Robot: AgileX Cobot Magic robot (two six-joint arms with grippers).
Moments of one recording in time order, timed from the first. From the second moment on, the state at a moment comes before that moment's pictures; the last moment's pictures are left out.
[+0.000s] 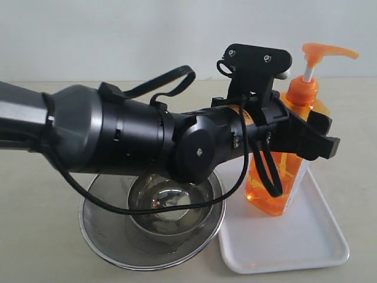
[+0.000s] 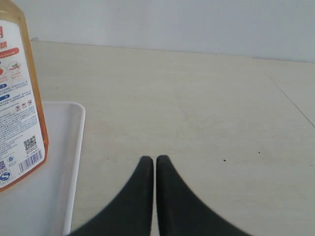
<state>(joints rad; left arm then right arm) -0.99 1.94 -1.22 -0.45 -0.30 0.21 -0.02 0.01 0.00 -0.16 0.34 0.05</state>
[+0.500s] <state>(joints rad) -0.88 1.76 -1.22 -0.44 0.19 0.27 -0.02 0.01 0.00 -0.16 0.34 0.05</state>
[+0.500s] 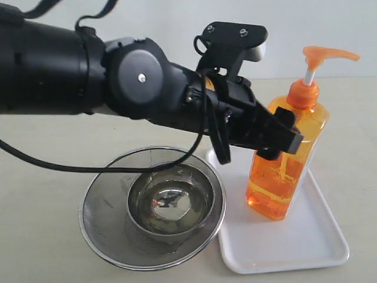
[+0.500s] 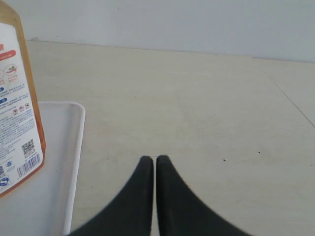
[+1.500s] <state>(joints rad) -0.81 1.40 -0.88 -0.49 0.66 0.43 -0.02 0.01 0.00 -0.16 0.34 0.05</state>
